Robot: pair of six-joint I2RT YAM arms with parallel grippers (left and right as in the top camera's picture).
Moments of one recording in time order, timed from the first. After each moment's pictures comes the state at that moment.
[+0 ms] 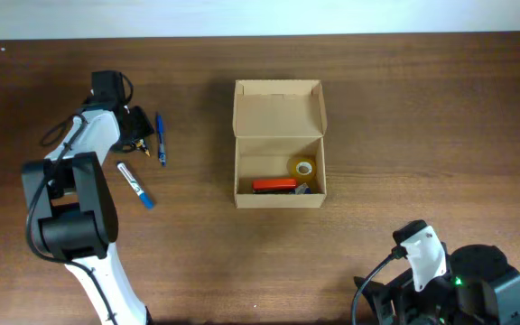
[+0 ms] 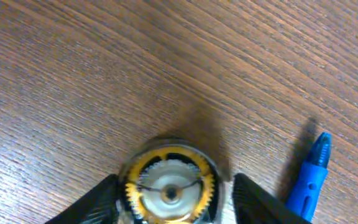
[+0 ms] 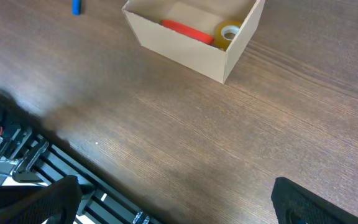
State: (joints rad) left arm 0.13 2.14 1.47 -0.50 -0.05 -0.34; right arm 0.41 0.54 1.05 -1.35 -0.21 0.02
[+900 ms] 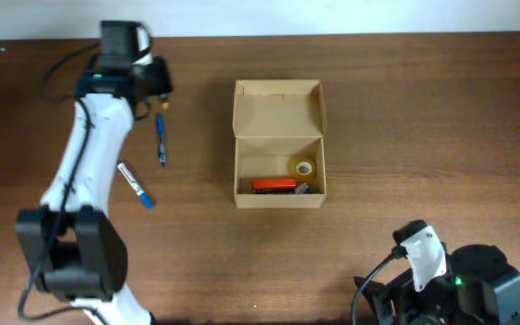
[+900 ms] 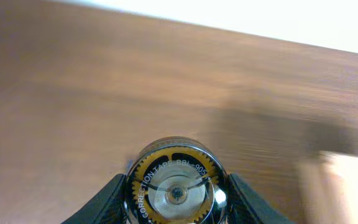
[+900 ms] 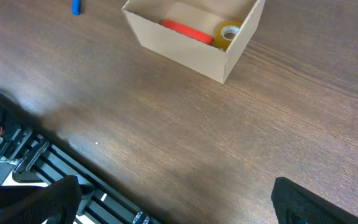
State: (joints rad) left arm -0.08 1.86 1.67 -0.63 0.01 -0.17; right arm 0.41 0.54 1.05 -1.35 -0.21 0.02
